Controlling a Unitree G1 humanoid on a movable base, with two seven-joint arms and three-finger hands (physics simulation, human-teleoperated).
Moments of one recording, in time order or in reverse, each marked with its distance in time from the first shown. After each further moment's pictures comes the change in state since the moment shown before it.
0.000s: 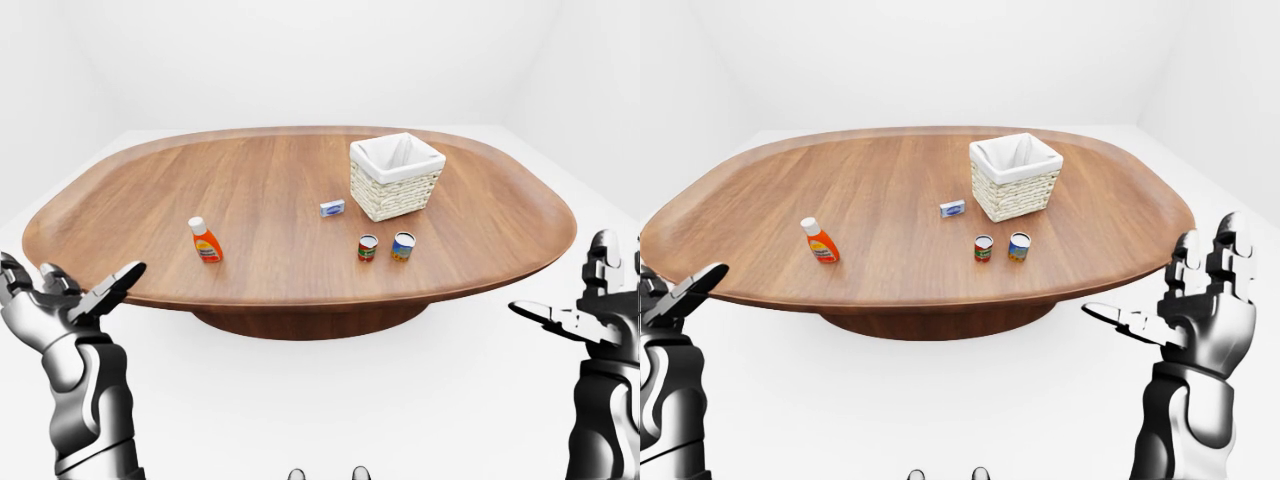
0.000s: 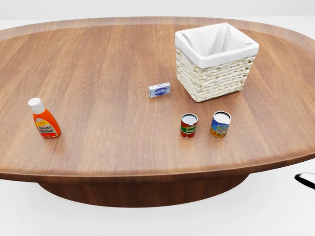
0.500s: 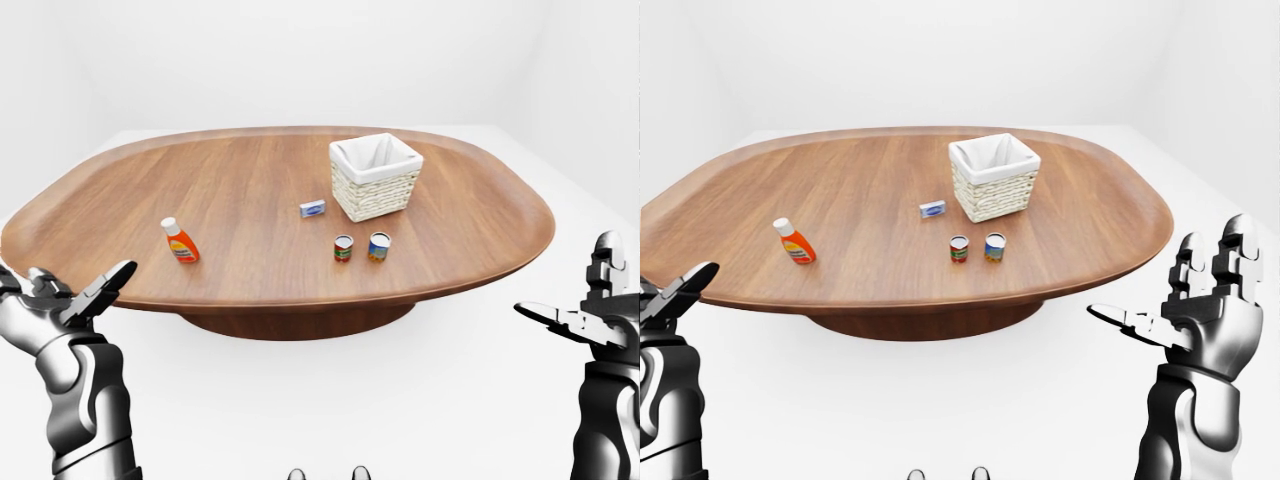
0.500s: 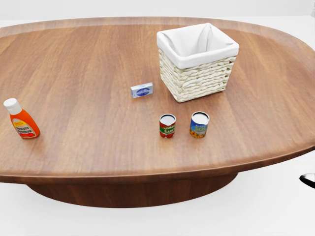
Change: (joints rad) left arm -0.004 0.014 0.011 0.023 -0.022 -0.034 0.041; right arm 0.004 -0.008 -0.024 0.008 0.034 0.000 0.008
